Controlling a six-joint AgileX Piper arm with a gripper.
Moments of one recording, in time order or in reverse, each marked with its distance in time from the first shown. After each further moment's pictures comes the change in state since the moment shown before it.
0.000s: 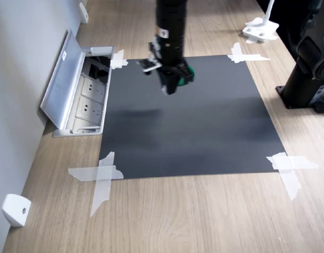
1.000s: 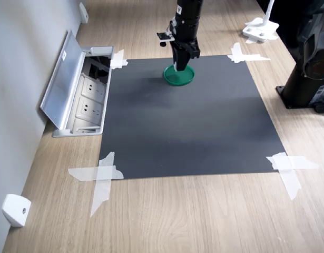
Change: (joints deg) arm -21.5 -1.3 6.9 4.8 -9.6 -13.1
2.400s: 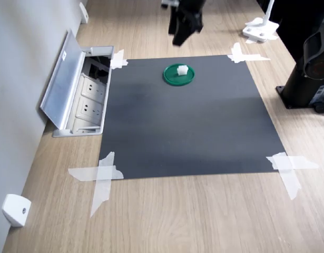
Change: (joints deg) arm 5.1 -23.8 2.8 1.3 -2.4 6.2
